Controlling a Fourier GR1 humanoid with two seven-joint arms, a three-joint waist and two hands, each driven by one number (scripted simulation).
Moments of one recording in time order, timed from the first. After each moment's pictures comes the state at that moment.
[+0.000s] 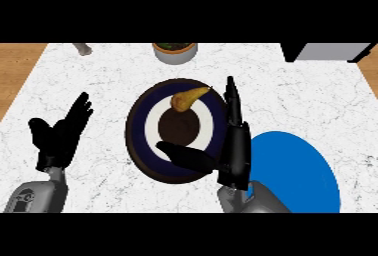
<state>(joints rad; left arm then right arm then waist) -0.15 0.22 0.06 -1.41 0.05 0.01 0.15 -0.39 -0.02 0.62 -1.63 0.35 -0.95 0.49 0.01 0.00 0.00</state>
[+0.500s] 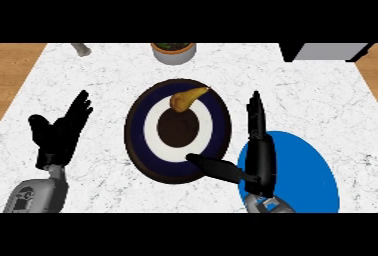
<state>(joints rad) -0.17 0.21 0.08 -1.41 0.03 0.00 0.17 -0.17 -0.05 0.51 -1.64 0.11 -0.79 0.09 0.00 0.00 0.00</state>
